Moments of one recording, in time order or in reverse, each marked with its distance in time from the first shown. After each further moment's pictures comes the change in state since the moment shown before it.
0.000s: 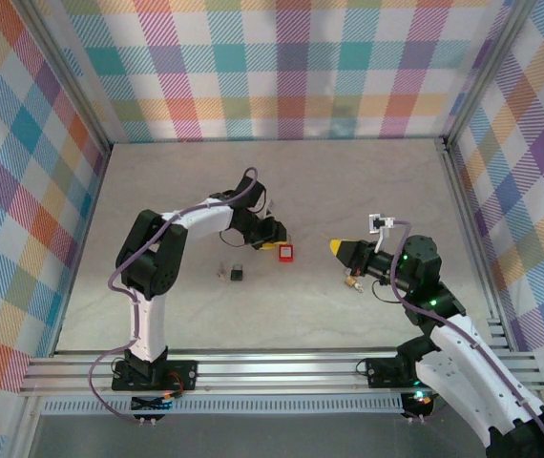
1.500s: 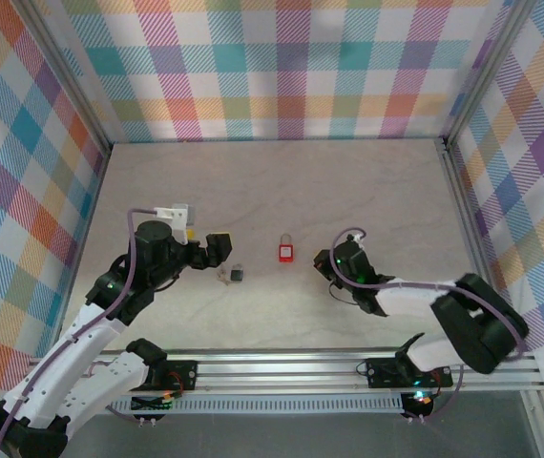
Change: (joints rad) left arm -0.016 -1.256 -0.581 0.010 -0.518 0.187; right arm 0.278 0.774 -0.069 0.441 0.646 0.525
